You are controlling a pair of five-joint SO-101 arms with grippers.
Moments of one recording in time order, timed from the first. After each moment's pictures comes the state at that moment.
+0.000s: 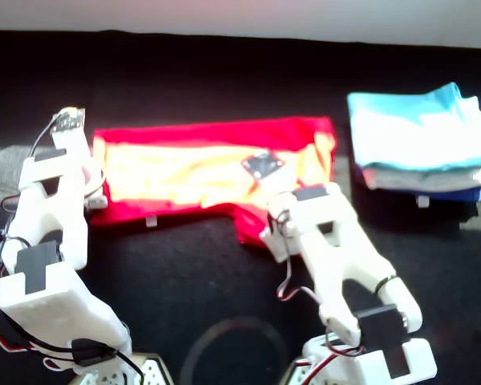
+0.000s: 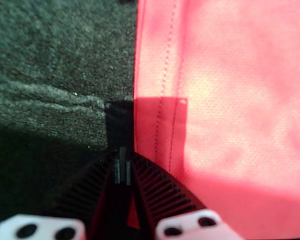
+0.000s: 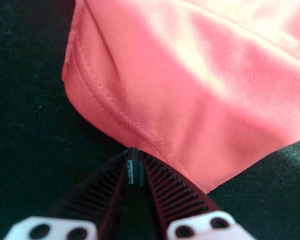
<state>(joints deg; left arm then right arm) -23.2 14.9 21.1 50.9 -5.1 -20.0 -9.0 41.1 58.1 21.2</state>
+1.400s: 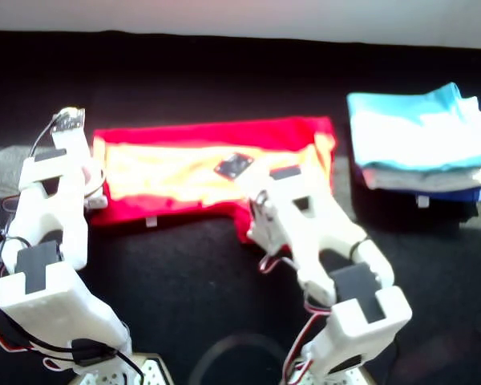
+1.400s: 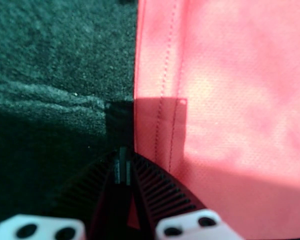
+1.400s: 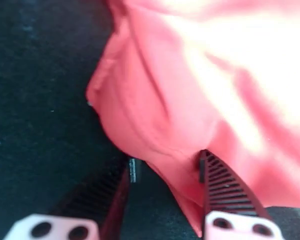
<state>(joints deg) -23.2 14.9 21.1 50.7 -5.1 -21.8 11.0 24.8 63.4 30.6</state>
